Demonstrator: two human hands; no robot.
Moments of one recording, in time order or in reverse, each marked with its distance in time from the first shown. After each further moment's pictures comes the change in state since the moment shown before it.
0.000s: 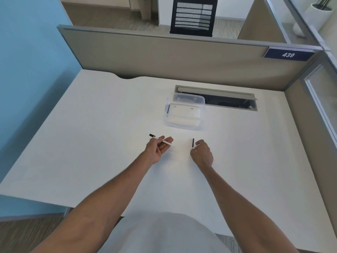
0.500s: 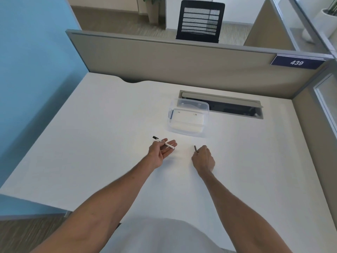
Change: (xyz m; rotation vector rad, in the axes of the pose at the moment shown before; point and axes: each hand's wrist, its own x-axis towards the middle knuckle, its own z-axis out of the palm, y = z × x) left_hand 0.008 0.005 0.008 0.029 -0.026 0.021; right_hand 0.016 -0.006 0.012 -0.138 0.056 -0.016
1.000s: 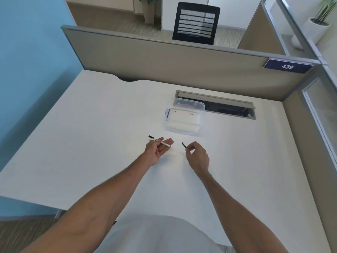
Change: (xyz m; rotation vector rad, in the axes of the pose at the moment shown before) left_hand 0.000 0.001 0.000 -0.031 -0.017 -0.002; right_hand -0.022 -0.004 -0.018 0.221 0.034 -0.202
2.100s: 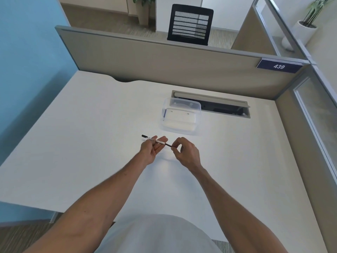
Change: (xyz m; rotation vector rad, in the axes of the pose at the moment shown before) left_hand -0.002 0.007 -0.005 -0.004 0.024 0.054; right_hand -0.013 -0.038 -0.007 -0.045 -0.080 -0.326
